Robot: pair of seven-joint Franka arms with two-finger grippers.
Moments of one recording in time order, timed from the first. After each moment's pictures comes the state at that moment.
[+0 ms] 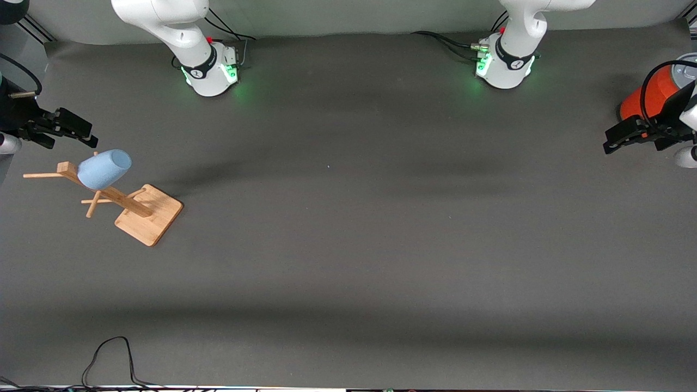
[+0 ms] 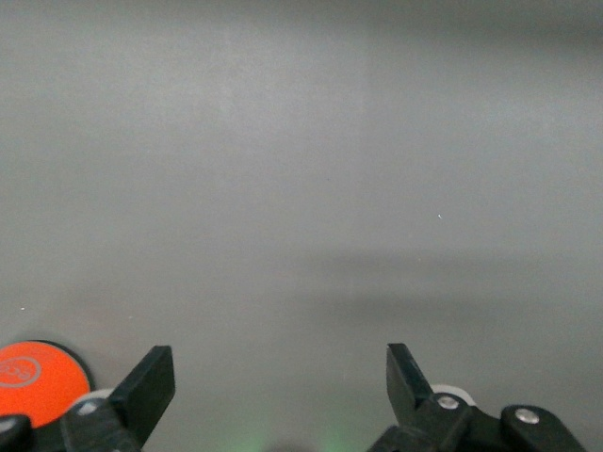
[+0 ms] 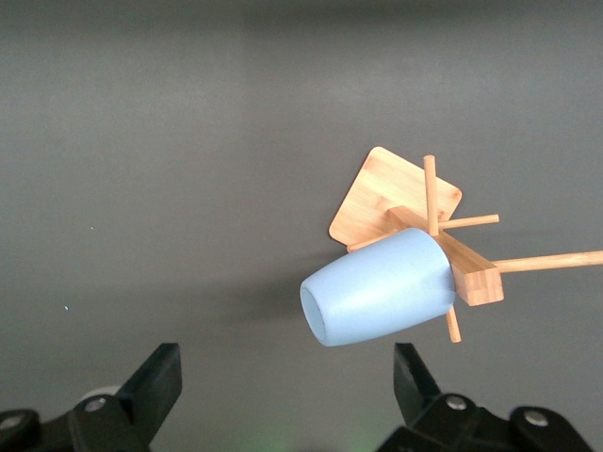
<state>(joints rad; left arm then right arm) -0.11 -0.02 0.10 -1.59 0.00 1.53 -0.06 0.03 -0.15 -0.09 -1.77 0.02 1.61 -0.01</state>
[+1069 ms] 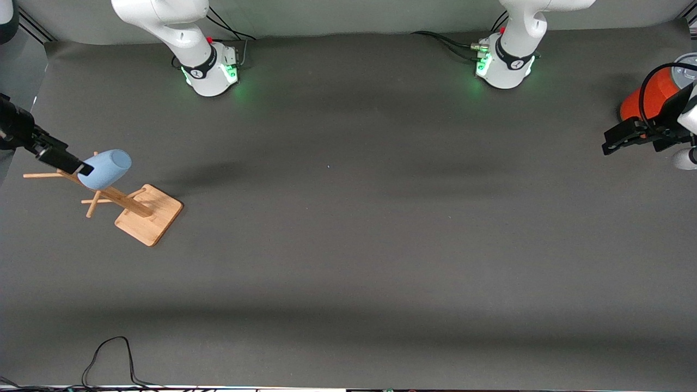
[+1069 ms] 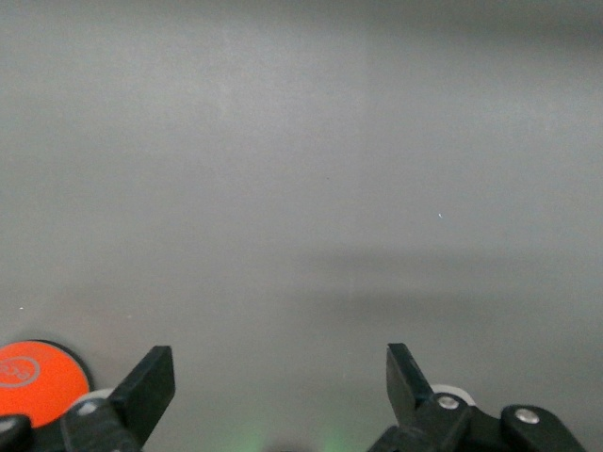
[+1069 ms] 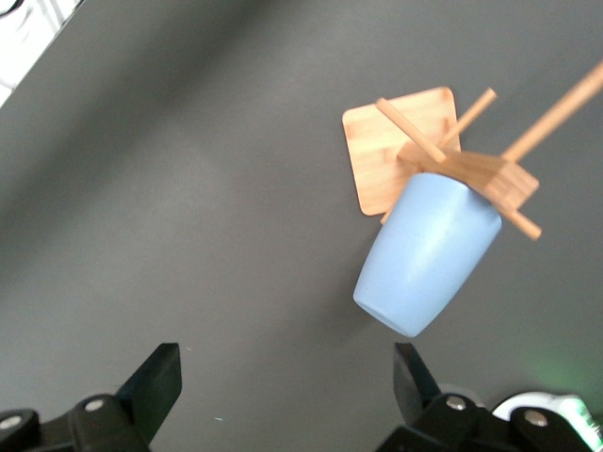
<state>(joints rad) -0.11 -0.01 0.10 -1.59 0.00 1.53 -0.06 0.03 -0.04 -0.12 -1.67 0.12 1.60 0.71</state>
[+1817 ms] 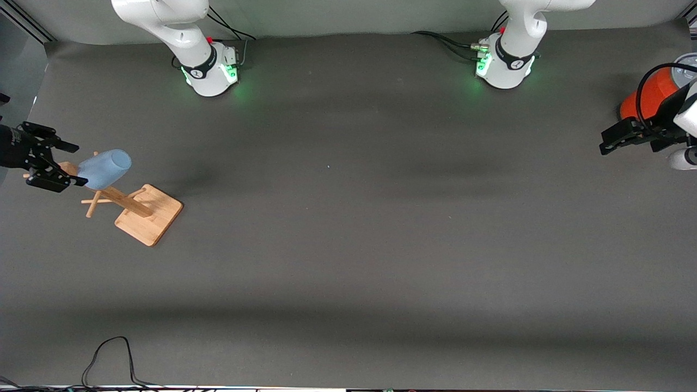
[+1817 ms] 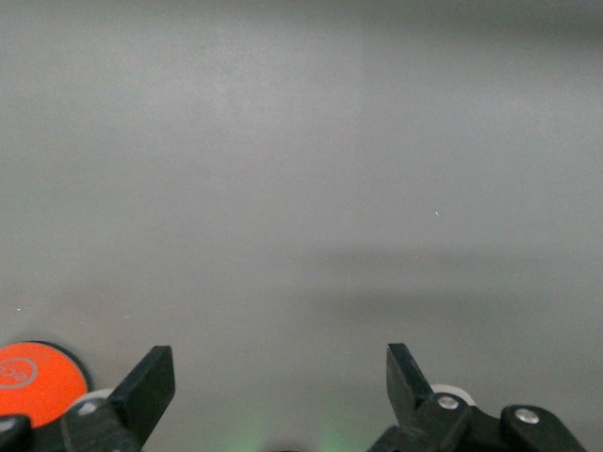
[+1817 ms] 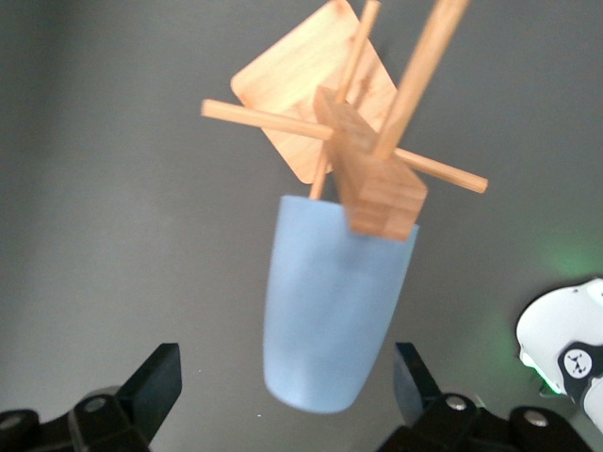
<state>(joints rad) -0.11 -0.01 0.09 -1.59 -0.01 1.53 -0.06 0.01 0.03 -0.29 -1.79 0.22 1.59 0.84</state>
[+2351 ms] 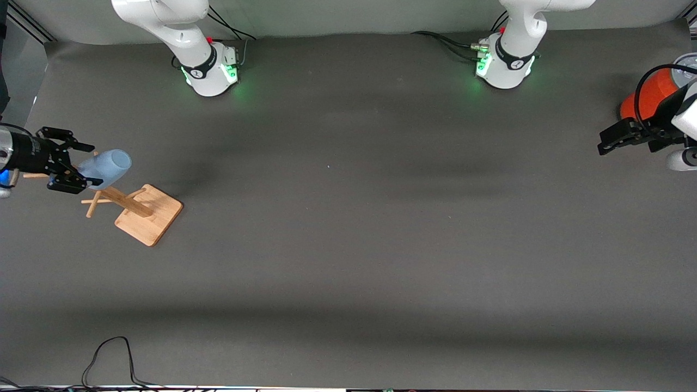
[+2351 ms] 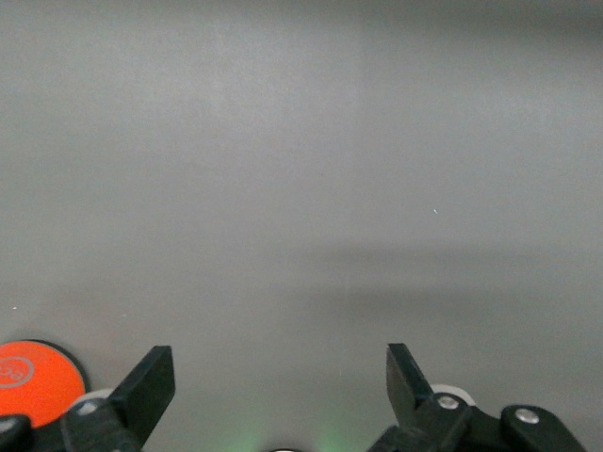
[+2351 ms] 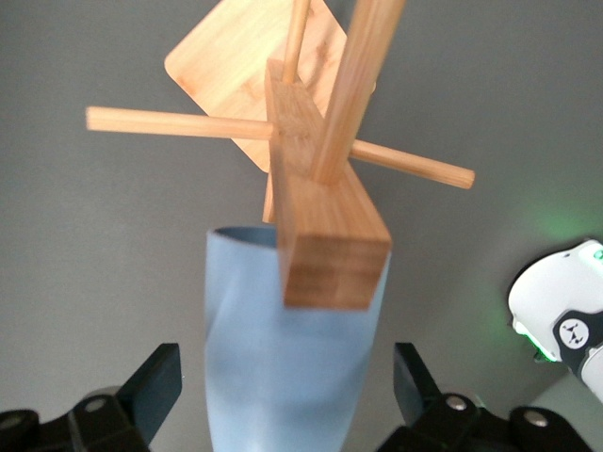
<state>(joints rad) -0.11 -0.01 0.09 -1.59 -0.01 1.52 -0.06 -0.01 0.08 -0.31 -1.86 0.27 1.59 0.86</state>
